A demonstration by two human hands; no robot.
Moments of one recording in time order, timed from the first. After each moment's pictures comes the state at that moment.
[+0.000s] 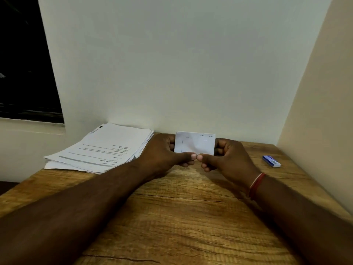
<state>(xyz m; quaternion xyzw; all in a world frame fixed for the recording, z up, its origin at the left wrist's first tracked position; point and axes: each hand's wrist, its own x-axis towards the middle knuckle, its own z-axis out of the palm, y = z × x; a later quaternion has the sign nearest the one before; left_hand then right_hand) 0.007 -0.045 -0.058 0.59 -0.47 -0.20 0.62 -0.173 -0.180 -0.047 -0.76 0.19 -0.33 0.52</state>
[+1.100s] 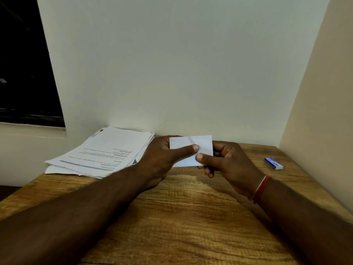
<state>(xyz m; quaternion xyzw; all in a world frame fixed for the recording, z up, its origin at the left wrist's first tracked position) 0.003 -0.043 -0.057 0.51 -0.46 -0.26 0.68 -0.174 -0.180 -0.046 -0.78 0.10 -0.29 0.55</state>
